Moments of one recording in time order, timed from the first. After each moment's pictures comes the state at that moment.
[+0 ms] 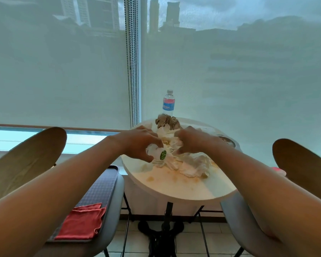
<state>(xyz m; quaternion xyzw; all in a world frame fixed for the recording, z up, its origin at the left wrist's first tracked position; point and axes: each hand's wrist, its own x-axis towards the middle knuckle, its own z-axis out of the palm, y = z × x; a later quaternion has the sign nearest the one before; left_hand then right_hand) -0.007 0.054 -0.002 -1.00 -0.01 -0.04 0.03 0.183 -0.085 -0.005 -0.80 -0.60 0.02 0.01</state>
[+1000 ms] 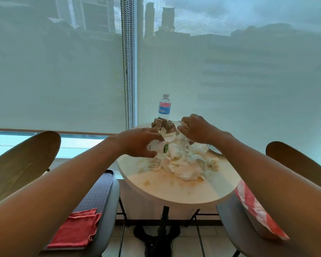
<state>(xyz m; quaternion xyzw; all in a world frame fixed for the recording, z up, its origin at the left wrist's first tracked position) 0.005 0.057 0.003 -1.00 -0.04 -0.07 -0.04 0.201 -0.098 0.030 -0.80 -0.57 -0.03 0.18</state>
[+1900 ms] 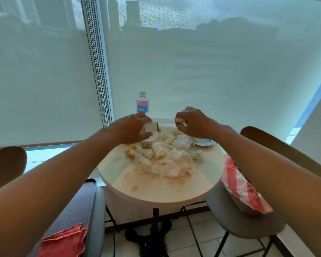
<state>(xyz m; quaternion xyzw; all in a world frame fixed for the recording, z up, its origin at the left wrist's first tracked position) 0.057 0.068 0.018 -0.99 -0.04 -0.16 0.01 0.223 -0.137 0.034 -0.79 -0.58 -0.11 0.18</state>
